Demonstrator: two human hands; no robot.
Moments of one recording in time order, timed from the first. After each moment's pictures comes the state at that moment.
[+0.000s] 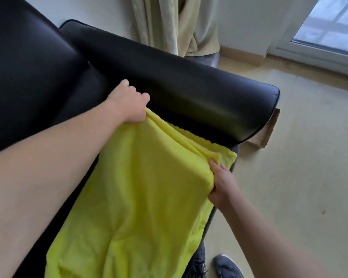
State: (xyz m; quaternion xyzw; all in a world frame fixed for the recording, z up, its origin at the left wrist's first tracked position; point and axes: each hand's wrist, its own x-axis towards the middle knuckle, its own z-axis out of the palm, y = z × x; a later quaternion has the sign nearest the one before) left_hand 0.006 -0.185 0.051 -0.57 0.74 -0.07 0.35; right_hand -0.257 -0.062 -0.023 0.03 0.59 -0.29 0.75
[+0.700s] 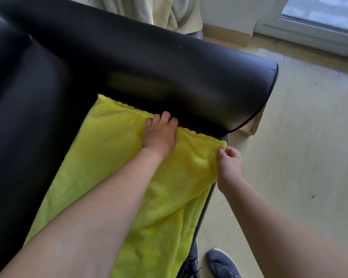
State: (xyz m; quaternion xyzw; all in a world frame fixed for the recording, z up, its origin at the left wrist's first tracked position) left_hand -0.112 -0.142 -0.110 -0.70 0.70 0.07 0.10; right_hand -0.291 -0.100 -0.111 -0.16 0.78 -0.29 0.53
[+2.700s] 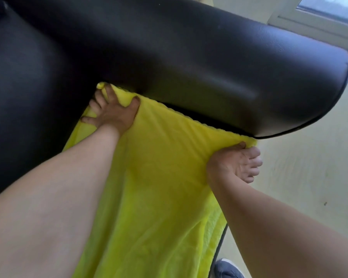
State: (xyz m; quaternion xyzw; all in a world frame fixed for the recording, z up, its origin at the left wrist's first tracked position) left_hand 0.040 -0.201 -0.159 -0.90 0.39 0.20 0.05; right_hand -0.221 -0.147 -0.176 -0.18 0.96 -0.08 0.20
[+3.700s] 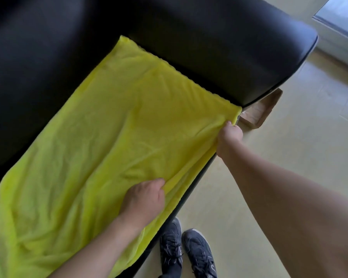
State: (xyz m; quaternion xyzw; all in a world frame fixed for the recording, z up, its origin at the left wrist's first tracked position) left_hand -0.144 0.118 -0.089 -0.75 0.57 0.34 -0.01; right_hand -0.281 -0.100 -0.117 -0.19 0.79 -0.19 0.54
